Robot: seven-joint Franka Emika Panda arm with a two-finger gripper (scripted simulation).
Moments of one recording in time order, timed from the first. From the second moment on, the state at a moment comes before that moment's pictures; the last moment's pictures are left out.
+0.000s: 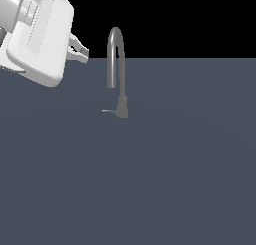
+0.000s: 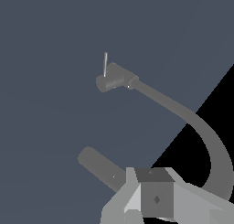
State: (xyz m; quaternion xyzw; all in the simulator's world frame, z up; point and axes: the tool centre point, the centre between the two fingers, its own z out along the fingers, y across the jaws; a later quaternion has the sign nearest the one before) arm -0.083 0.098 0.296 0.69 0.52 -0.02 0.50
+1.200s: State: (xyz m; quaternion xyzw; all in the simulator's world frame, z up) arm -0.047 0.108 0.212 0.48 0.63 -0.02 0.61
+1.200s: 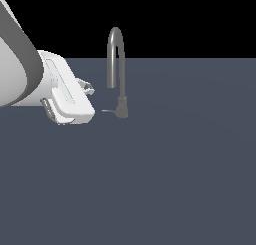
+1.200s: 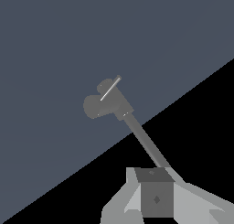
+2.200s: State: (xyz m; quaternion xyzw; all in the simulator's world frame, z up) arm -0.016 0.099 0.140 0.28 0.69 -0.02 0.67
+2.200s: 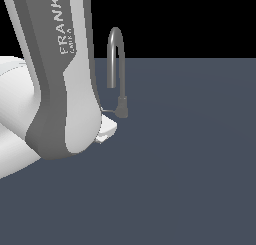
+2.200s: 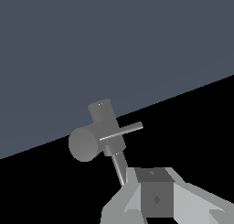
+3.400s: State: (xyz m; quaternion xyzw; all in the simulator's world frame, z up) arm 0.023 0.073 0.074 0.05 0.71 -0.04 0.70
